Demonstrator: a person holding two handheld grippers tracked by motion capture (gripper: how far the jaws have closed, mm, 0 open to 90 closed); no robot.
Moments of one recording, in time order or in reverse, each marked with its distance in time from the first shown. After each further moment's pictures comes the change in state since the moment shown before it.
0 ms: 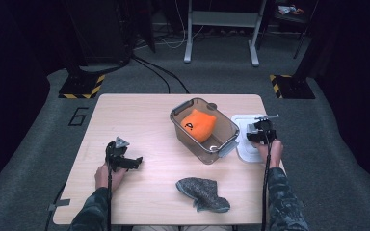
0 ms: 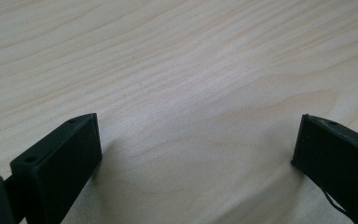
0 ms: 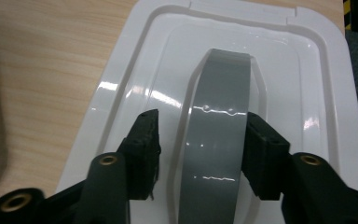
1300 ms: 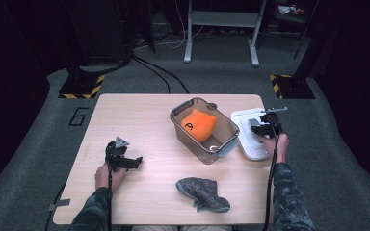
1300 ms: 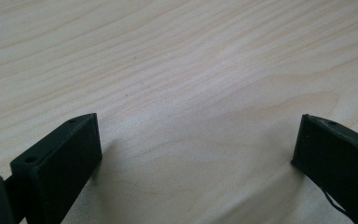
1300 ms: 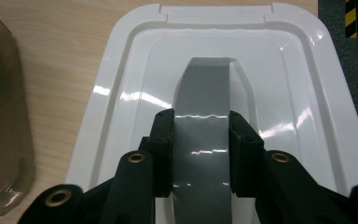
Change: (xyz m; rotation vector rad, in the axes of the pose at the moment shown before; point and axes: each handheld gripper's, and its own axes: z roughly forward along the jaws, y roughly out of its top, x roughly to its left) left arm 0.000 0.000 0.000 0.006 0.005 -0.006; right arm -0.014 0.022 -0.024 -0.038 0.039 -0.002
